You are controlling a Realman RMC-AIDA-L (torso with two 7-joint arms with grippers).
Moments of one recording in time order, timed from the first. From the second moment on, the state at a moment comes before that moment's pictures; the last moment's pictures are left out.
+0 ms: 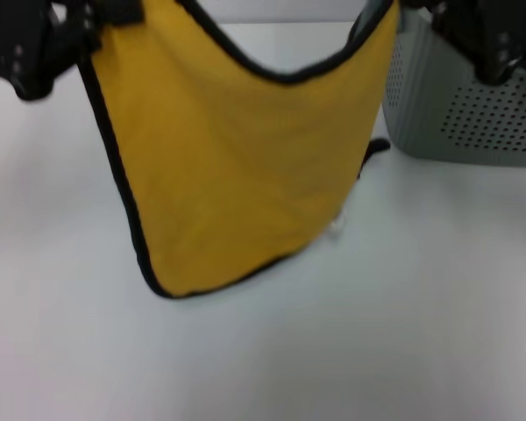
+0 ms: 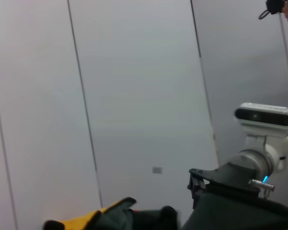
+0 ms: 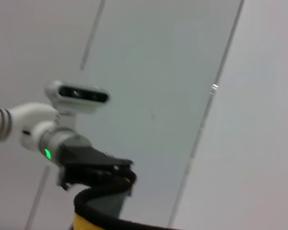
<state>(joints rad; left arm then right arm) -0.42 -1.98 0.77 1.13 1.45 1.88 -1.47 0.23 2.01 -1.28 -1.53 -1.30 -1.34 1.41</state>
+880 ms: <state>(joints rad) -0.34 -1.95 0.80 0.98 1.57 1.96 -1.63 0.13 2.02 -1.28 -1.59 -1.55 -1.49 1.81</state>
